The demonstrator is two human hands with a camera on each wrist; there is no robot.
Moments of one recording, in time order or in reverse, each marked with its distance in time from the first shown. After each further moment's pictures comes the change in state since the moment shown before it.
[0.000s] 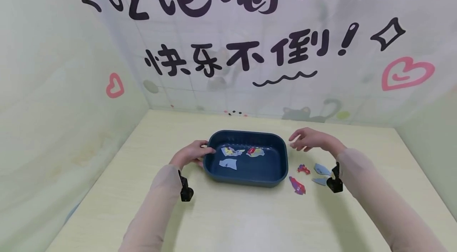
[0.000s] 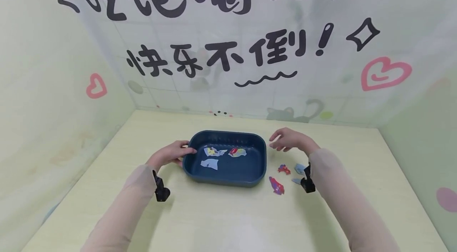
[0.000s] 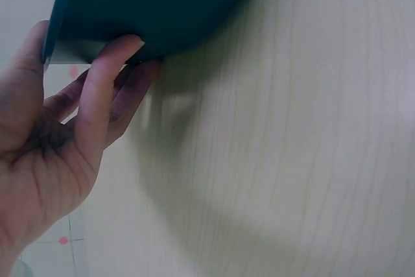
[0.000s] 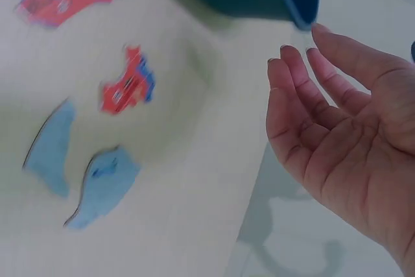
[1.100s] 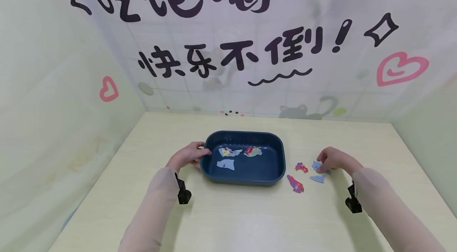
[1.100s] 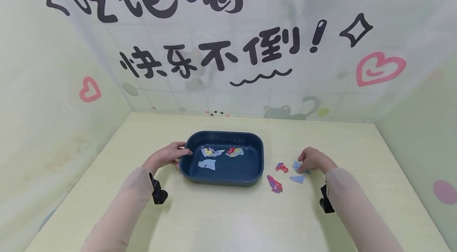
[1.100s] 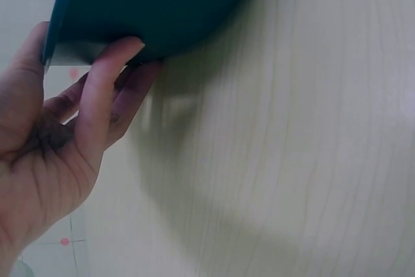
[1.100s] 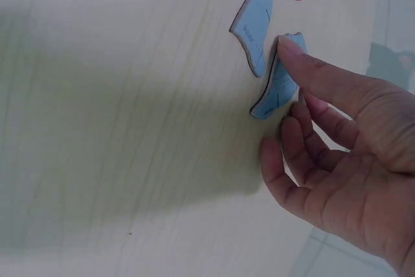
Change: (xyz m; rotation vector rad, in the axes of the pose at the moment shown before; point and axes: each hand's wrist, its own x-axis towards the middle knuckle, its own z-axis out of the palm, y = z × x) left_hand 0.005 0.002 0.003 0.013 0.007 -0.012; right_hand -0.039 0.083 0.015 -0.147 0.134 0.167
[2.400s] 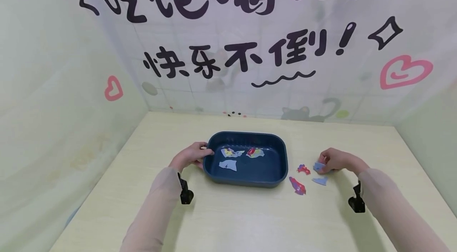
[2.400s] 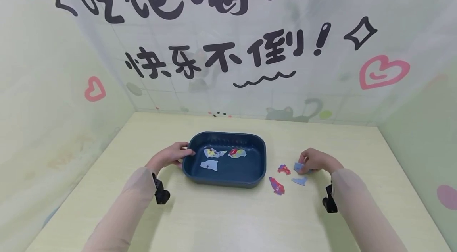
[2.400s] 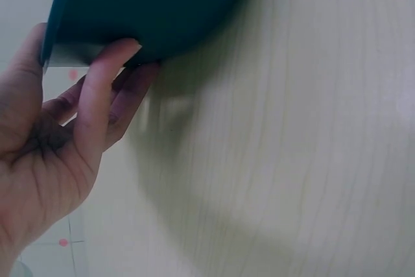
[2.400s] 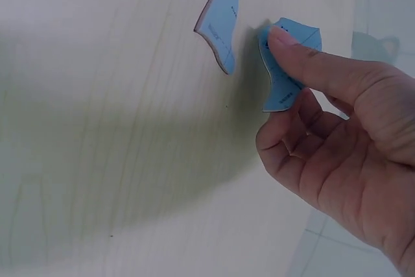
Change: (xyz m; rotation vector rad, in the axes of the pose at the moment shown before) left_hand -0.003 0.000 0.001 0.000 0.017 -0.003; right_hand -0.001 -0.002 -0.006 0.080 -0.110 -0.076
